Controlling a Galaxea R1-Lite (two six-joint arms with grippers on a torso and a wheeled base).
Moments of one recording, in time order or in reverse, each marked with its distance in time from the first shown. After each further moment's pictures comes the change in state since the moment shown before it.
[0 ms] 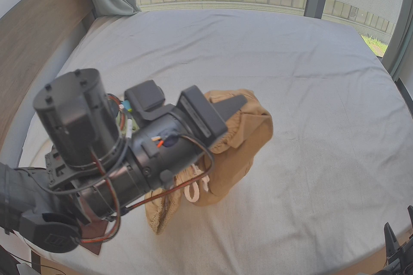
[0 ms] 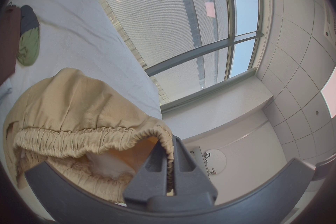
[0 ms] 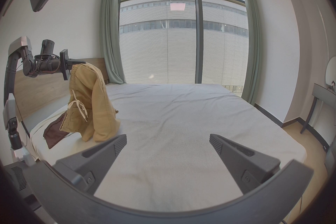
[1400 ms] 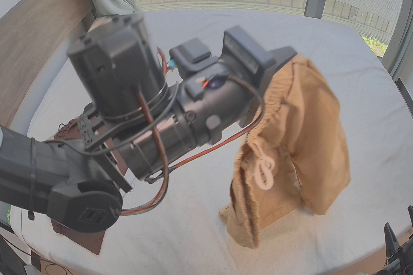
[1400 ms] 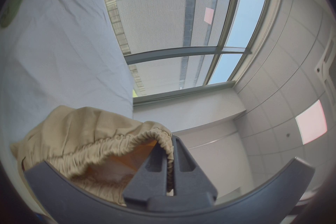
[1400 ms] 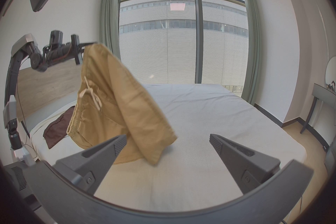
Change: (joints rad) left arm -0.027 0.144 -0.286 -0.031 -0.131 -0.200; right arm 0.000 0.000 0.000 0.000 0.000 0.000
